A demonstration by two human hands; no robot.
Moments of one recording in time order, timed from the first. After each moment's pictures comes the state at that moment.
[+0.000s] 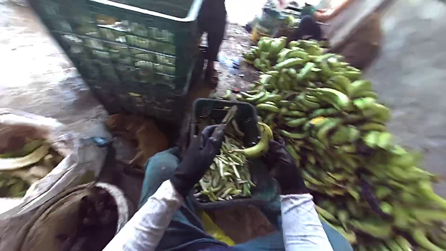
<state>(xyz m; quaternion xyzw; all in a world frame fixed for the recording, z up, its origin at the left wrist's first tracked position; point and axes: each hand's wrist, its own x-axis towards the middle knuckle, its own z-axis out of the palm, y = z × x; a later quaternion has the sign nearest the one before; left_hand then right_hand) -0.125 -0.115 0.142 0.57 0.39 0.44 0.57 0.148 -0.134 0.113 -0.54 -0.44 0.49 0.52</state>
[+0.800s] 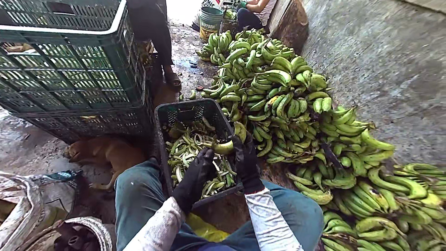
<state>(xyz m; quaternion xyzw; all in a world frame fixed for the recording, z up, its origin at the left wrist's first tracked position) -0.050 -0.152 0.107 0.43 0.35 0.32 0.77 0.108 -0.167 0.112 -0.57 -0.37 0.29 0.67</state>
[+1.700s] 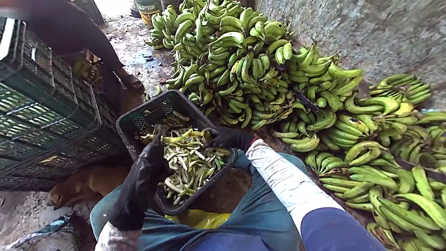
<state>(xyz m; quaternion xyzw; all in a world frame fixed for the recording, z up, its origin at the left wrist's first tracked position) -0.093 -0.133 0.149 0.57 0.32 0.28 0.71 0.205 -0.165 0.099 -0.61 -0.52 0.54 0.27</state>
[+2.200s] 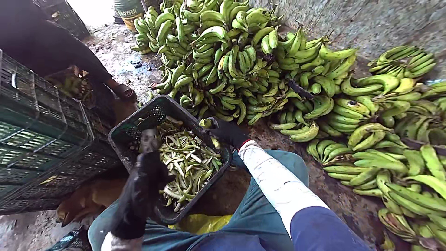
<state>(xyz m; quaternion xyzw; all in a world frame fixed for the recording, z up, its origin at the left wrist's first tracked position) -0.062 -0.138 0.157 0.56 0.25 0.28 0.74 0.246 -0.162 0.056 -0.73 -0.44 0.38 0.36</state>
